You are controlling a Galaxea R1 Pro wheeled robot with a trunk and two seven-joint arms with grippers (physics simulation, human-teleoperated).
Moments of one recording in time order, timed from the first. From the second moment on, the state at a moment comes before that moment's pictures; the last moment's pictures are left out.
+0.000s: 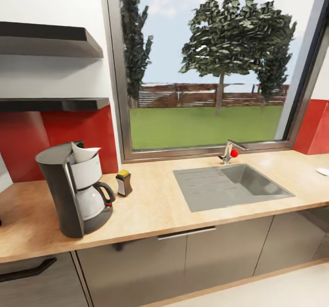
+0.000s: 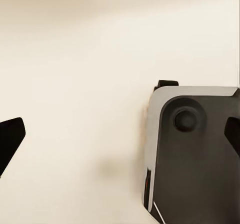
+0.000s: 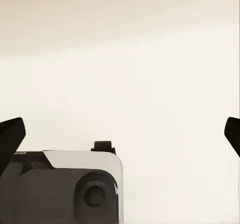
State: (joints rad) left arm -0.02 0.14 0.02 -0.07 0.05 -0.20 -0.01; right arm -0.20 -0.04 0.00 -0.03 0.02 -0.22 -0.04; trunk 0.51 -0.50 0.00
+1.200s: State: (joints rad) left arm -0.02 0.14 0.02 -0.07 0.05 -0.21 -0.01; right arm -0.20 -0.04 0.00 -0.03 0.02 -0.22 -0.04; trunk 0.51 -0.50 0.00
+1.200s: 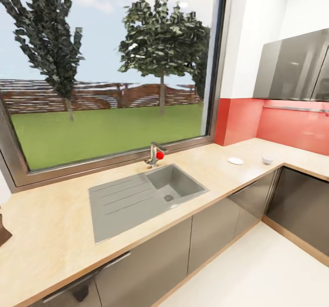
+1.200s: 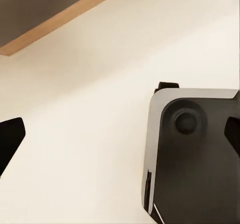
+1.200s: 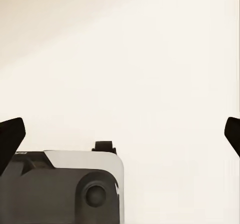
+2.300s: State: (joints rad) left arm -0.02 0.14 0.02 -0.07 0.06 -0.21 -0.01; right arm -0.20 -0.04 0.00 -0.03 0.02 -0.22 -0.04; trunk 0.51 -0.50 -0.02
